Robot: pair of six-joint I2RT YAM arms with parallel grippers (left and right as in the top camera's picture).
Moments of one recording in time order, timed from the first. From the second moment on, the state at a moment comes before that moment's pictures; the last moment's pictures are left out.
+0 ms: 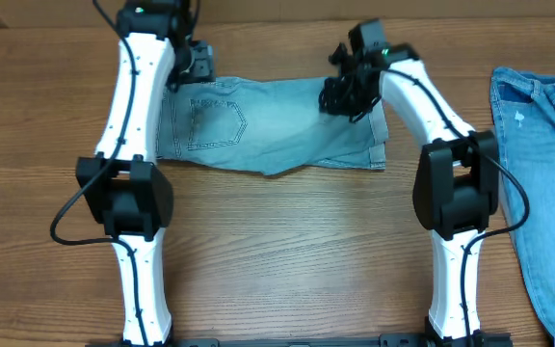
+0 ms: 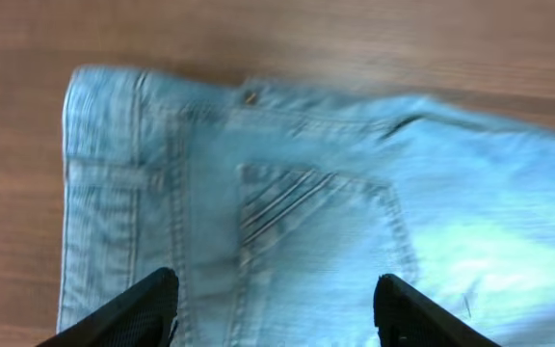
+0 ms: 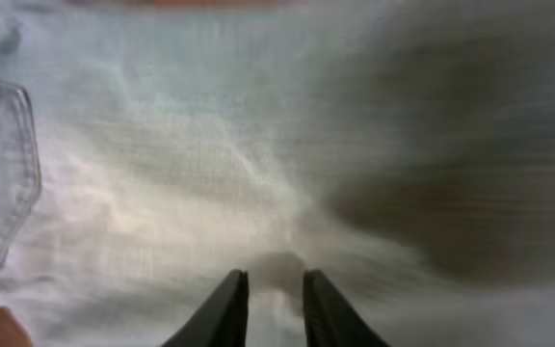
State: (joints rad) left arm -0.09 2.36 2.42 -1.33 -0.01 -0.24; right arm 0.22 2.34 2.03 -0.98 -0.36 0.17
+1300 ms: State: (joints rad) left arm 0.00 2.43 2.51 -1.47 0.16 -0.23; right arm 0.11 2.29 1.82 -1.10 -0.15 0.23
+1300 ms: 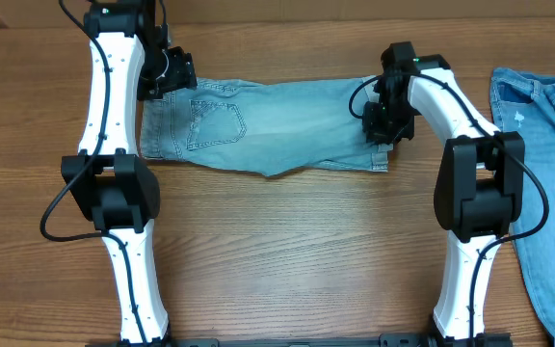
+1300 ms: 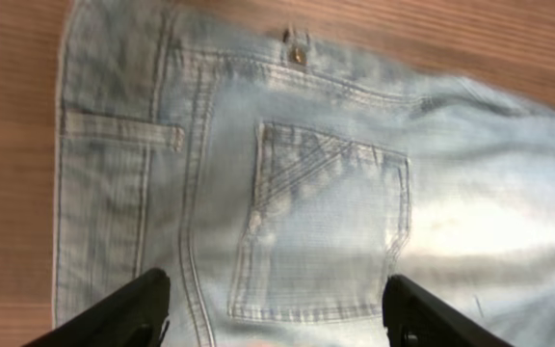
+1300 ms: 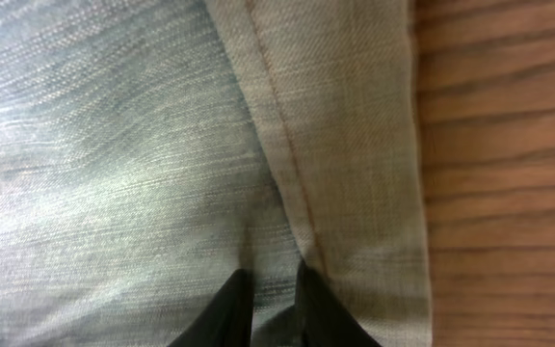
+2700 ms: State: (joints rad) left arm -0.27 2.43 2.09 -1.44 0.21 -0.18; right arm 0.21 2.29 1.66 -1.03 -0.61 -0.09
